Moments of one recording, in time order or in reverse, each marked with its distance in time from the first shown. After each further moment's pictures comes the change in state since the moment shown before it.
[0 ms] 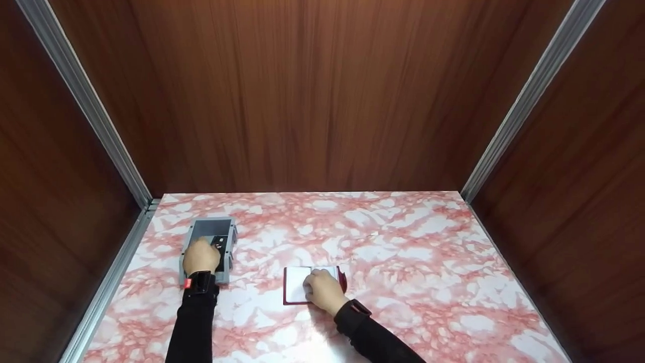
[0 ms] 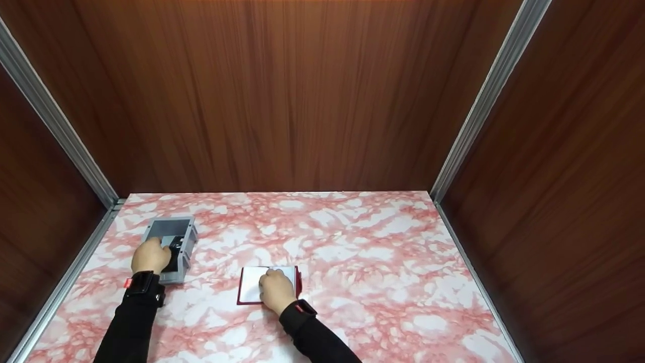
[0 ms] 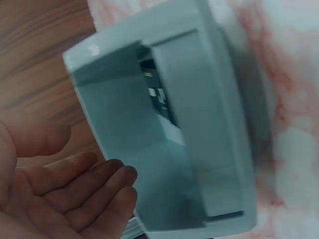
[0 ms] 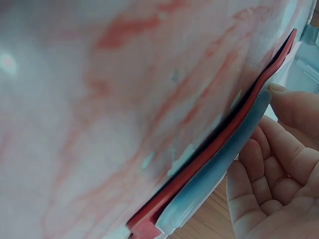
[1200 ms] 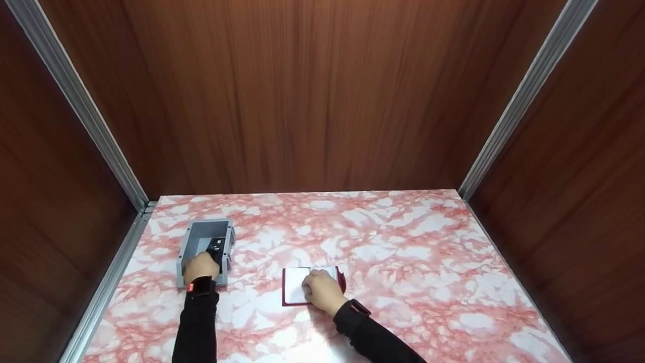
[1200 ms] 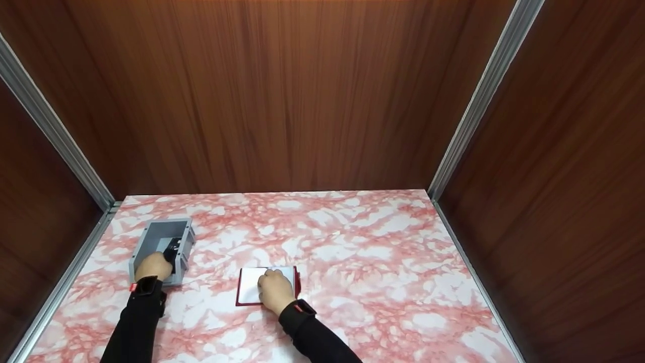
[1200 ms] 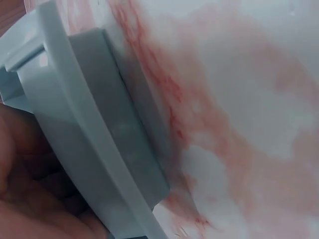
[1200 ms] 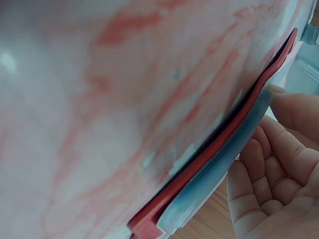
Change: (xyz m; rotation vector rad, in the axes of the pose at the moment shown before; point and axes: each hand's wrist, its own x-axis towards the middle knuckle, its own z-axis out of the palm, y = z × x) left_hand 0.007 -0.031 0.032 0.012 -0.213 -0.071; right_hand -0.001 0.000 -0.001 0.023 -0.001 -0.012
